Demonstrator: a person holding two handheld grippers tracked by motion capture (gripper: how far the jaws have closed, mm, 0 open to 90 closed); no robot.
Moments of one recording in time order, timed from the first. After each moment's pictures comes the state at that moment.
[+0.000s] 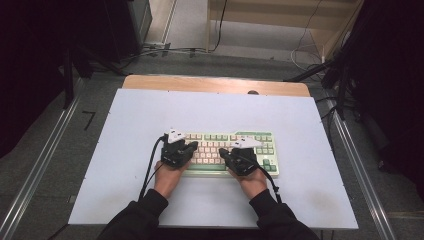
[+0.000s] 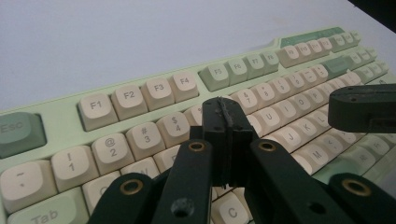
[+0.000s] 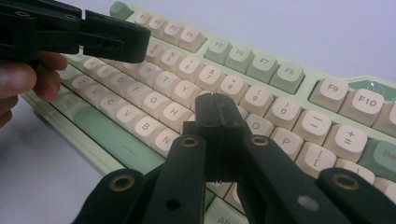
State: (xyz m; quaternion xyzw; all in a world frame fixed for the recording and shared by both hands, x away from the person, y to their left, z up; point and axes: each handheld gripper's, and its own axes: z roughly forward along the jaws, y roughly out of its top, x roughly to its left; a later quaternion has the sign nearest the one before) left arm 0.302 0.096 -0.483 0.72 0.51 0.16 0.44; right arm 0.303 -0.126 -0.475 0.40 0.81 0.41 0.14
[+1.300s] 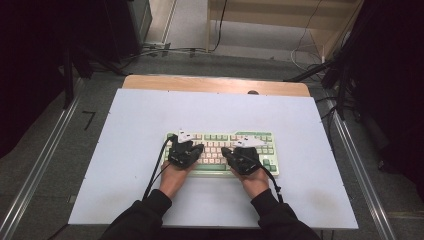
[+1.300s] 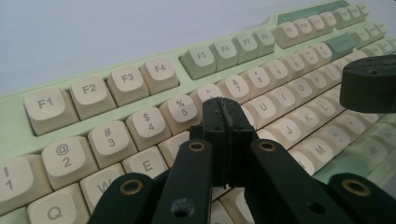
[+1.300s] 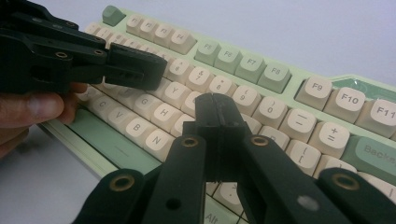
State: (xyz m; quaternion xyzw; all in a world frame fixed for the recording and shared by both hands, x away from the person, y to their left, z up) left arm 0.309 0.079 -0.493 0.74 0.50 0.15 0.42; right arm 0.304 -0.132 -0.473 0.41 0.80 0.41 0.14
